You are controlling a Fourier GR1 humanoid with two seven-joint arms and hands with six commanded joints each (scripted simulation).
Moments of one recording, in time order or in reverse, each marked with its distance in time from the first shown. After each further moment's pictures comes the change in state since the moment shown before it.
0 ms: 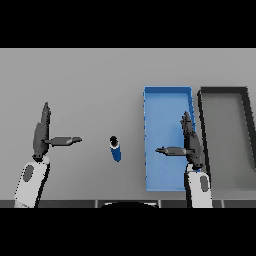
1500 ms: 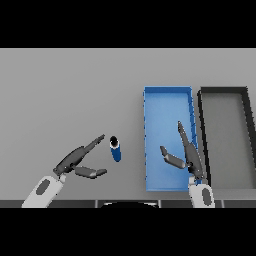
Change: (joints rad) left arm 0.089 0.089 -0.342 -0.201 -0.117 -0.449 -0.074; right arm 0.161 -0.105 0.147 -0.191 0.191 0.052 -0.063
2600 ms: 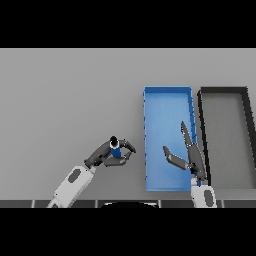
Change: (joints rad) left arm -0.170 -0.345 -0.045 0.312 0.006 0.012 -0.029; right arm 0.016 -0.006 -0.017 -0.012 -0.014 -0.002 0.012
